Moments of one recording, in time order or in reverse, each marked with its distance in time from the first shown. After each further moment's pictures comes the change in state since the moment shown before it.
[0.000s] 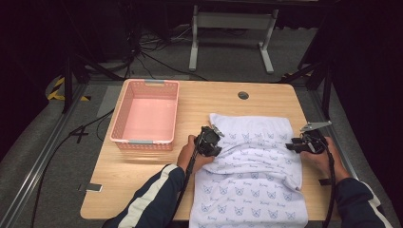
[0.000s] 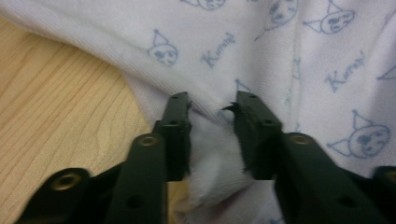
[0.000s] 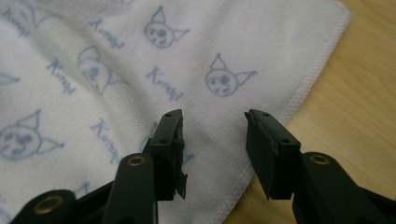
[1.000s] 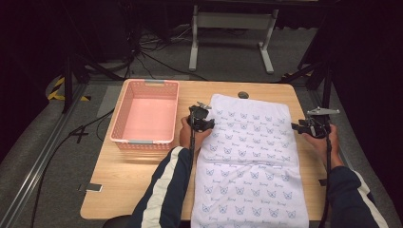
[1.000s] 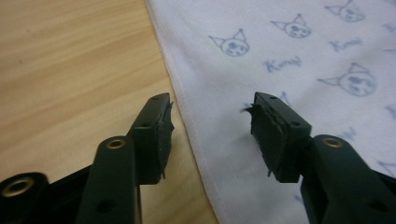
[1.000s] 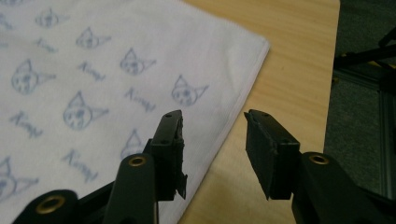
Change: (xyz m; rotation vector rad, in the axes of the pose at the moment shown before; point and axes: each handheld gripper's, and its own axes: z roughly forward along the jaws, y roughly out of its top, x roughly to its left) left arm 0.081 0.029 0.036 -0.168 0.252 -0.261; right arm -0.044 0.030 0.007 -0.208 -0.203 0.169
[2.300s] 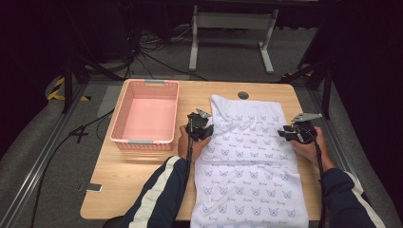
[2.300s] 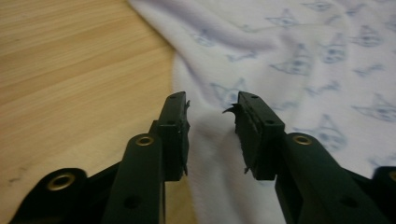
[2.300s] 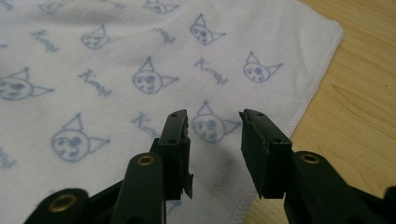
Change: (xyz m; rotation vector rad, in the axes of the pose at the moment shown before) left arm -0.011 -0.023 -0.033 -0.044 -0.019 -0.045; right arm 0.045 -0.005 0.012 0.058 0.123 -0.178
